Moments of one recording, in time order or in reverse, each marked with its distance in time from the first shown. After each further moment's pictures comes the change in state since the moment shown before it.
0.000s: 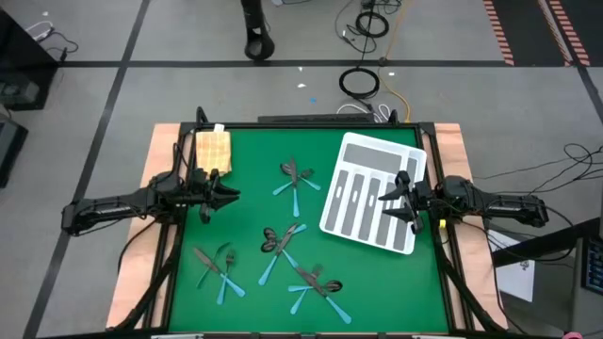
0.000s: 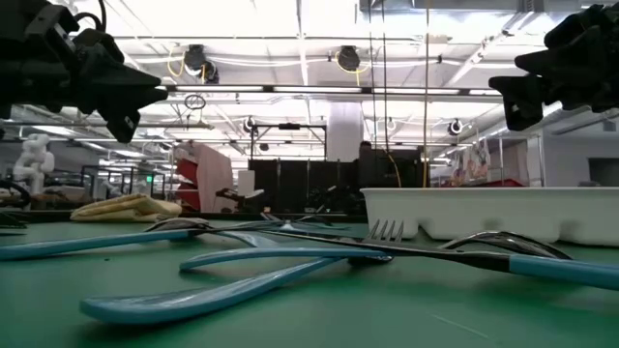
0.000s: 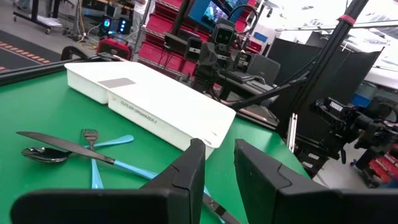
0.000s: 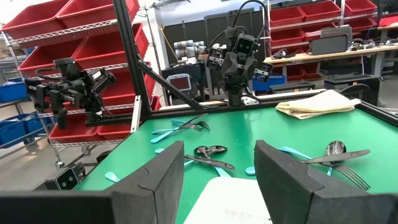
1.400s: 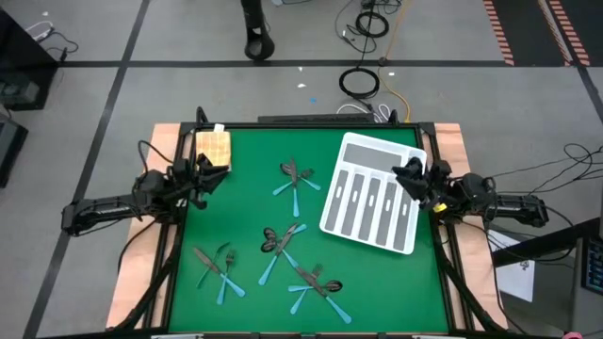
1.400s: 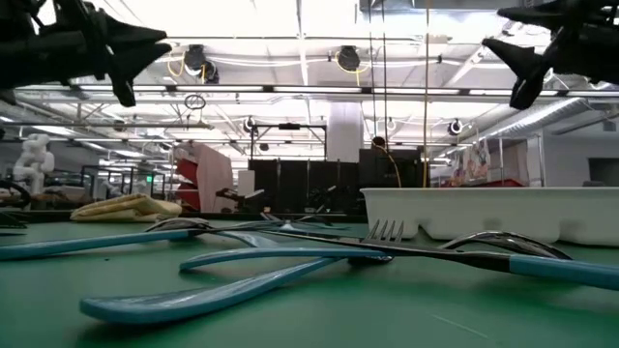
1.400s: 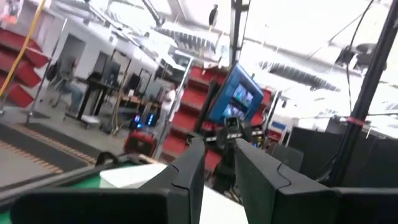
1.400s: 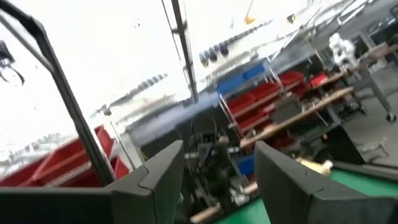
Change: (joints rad) left arm 0.002 0.000 0.000 0.362 -0.247 0.026; right arm 0.000 0.000 0.000 0.406 0.346 0.349
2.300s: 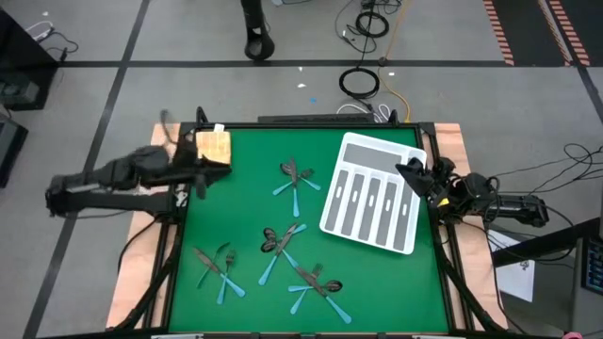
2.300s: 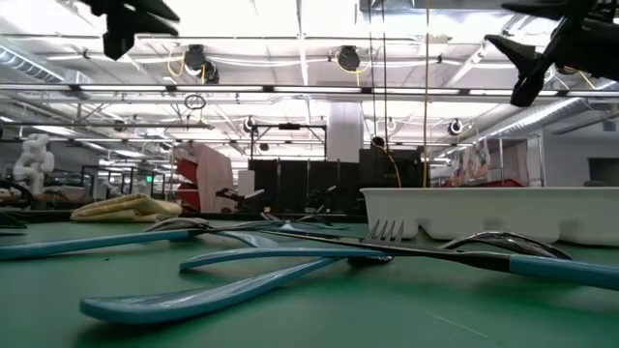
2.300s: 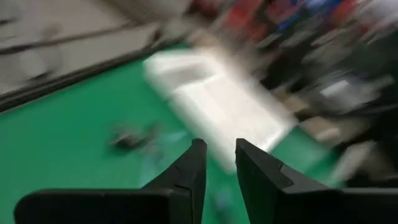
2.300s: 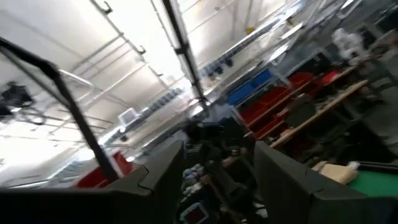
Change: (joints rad) left arm -0.114 0.504 0.810 -1.077 -0.173 -0.200; right arm 0.000 0.006 0.001 0.030 0.043 0.122
